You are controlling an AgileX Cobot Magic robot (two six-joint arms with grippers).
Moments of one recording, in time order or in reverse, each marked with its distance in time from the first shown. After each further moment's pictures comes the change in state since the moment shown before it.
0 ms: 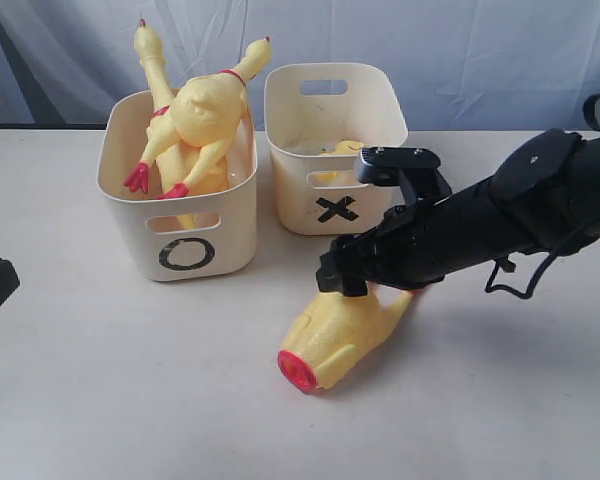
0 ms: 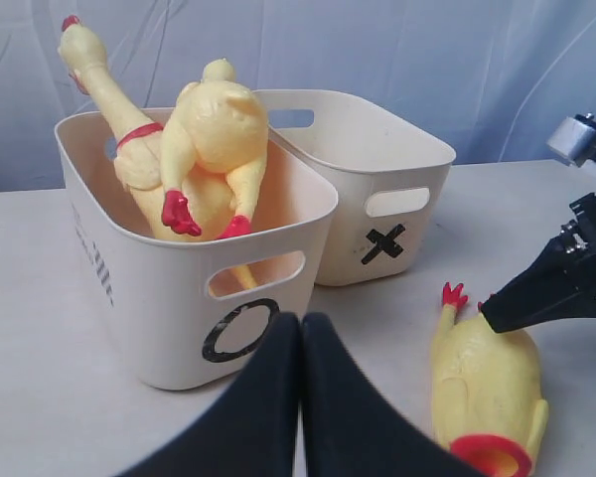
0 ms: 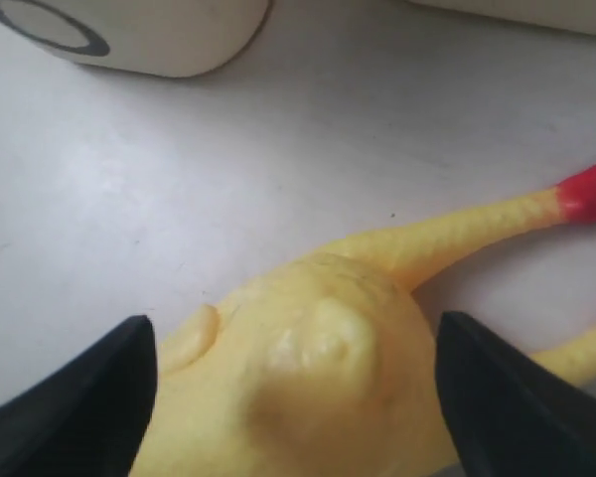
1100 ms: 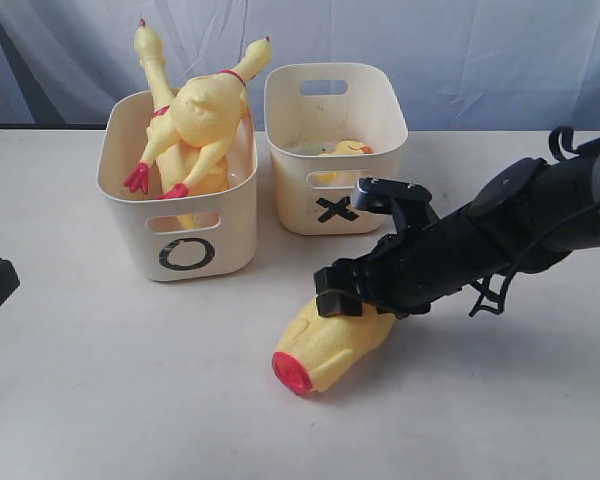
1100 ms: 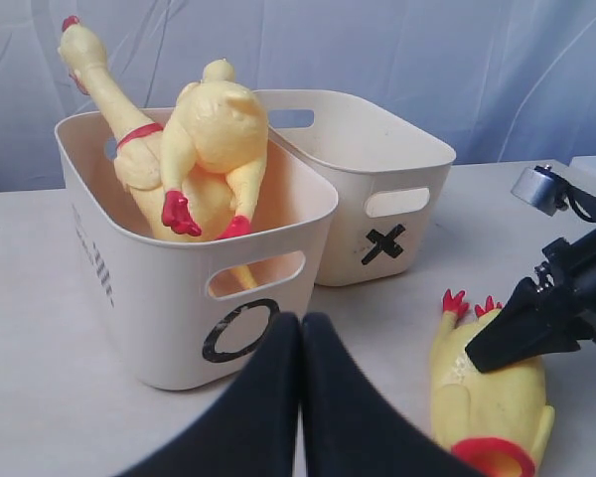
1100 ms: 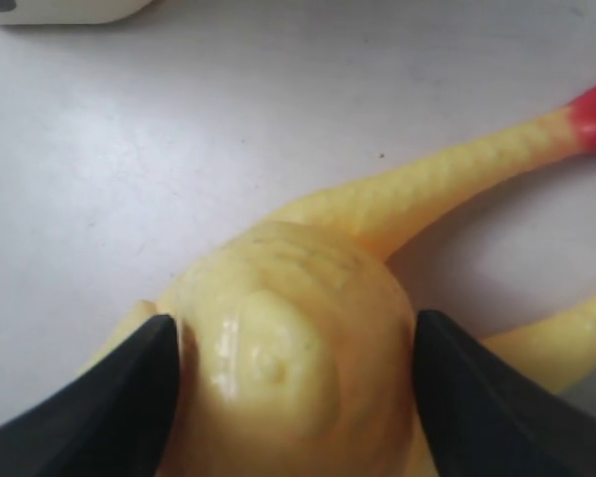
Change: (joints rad) left arm 0.000 0.000 0.000 0.002 0.000 -0.002; right arm 0.002 0.118 -0.006 0.107 0.045 0.000
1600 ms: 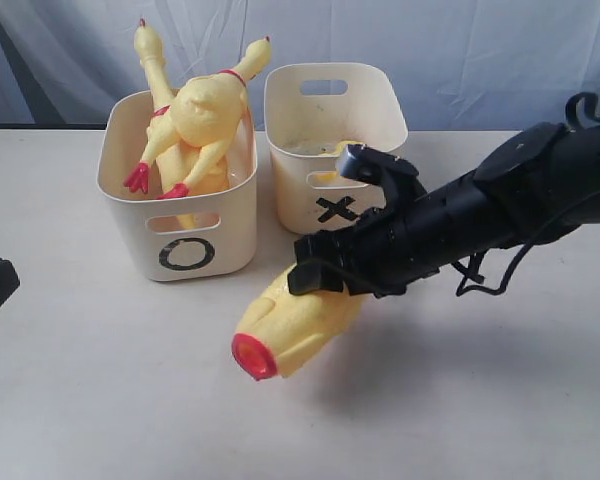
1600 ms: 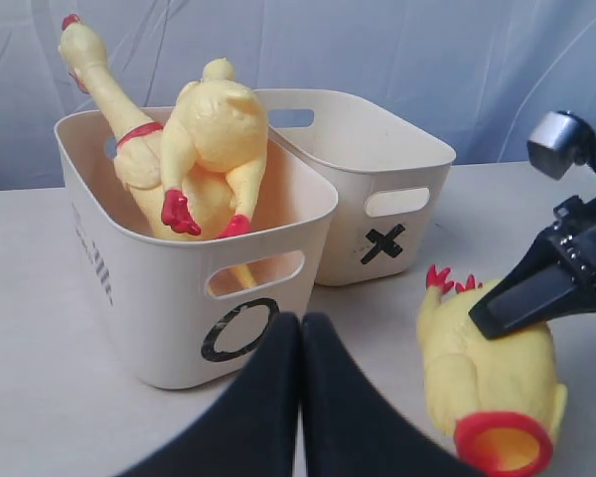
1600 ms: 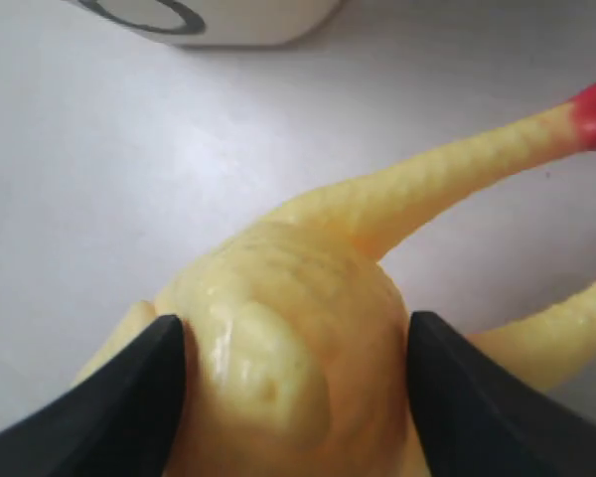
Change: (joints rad) left arm 0.000 0.000 0.000 -0.004 0.000 0.000; right arm 0.002 -0.077 -0.051 0.055 0.152 0.002
